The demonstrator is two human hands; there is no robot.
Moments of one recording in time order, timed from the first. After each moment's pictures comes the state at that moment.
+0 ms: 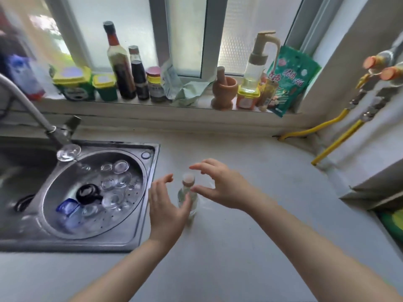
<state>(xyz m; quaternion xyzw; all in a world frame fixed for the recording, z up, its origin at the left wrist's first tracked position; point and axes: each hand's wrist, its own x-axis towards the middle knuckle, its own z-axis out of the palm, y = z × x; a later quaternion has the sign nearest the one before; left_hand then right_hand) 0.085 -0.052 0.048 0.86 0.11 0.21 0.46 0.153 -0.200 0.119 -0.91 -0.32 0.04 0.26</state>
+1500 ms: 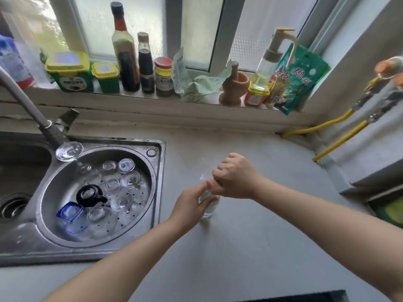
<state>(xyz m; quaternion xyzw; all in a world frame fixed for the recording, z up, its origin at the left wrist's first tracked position) 0.126 -0.004 0.013 0.86 -0.10 -0.01 0.51 0.196 -0.151 0.083 -0.87 -0.46 -0.20 -0.05</state>
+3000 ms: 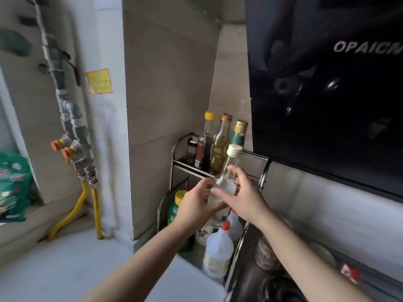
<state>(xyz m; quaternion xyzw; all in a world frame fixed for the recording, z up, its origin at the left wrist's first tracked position) 0.081 -0.588 0.218 0.67 -0.49 -0.15 0.54 -0.033 -0.666 0.263 -0.83 0.30 -0.30 0.36</state>
